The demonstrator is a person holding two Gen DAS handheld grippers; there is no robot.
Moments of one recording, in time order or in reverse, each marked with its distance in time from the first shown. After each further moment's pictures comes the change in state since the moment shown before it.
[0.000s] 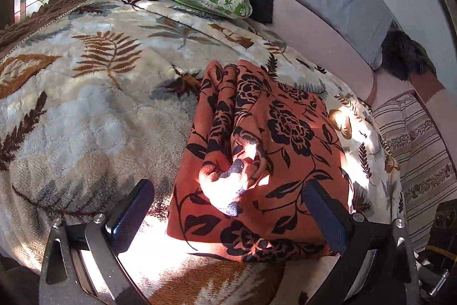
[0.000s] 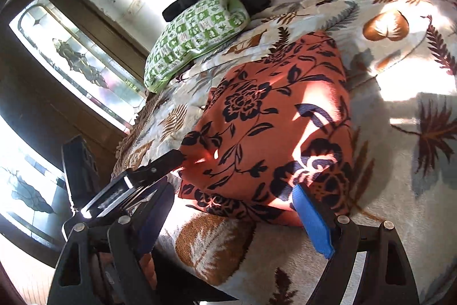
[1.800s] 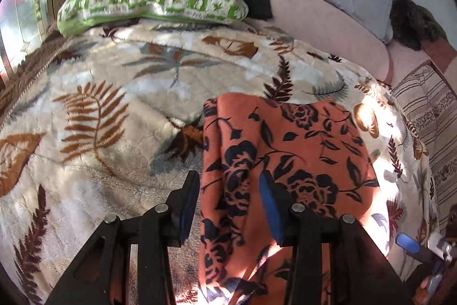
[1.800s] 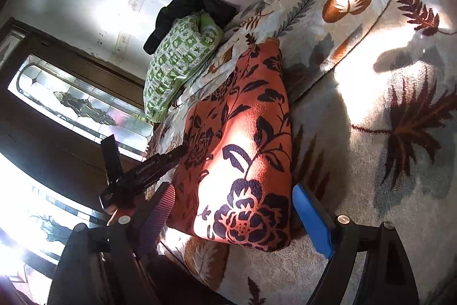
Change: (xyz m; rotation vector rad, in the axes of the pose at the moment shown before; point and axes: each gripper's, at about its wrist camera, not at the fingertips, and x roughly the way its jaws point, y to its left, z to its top) left arm 0.033 -0.020 0.066 0.211 0.019 0.109; right arm -0.019 -0.089 0.026 0.229 -0.035 0.135
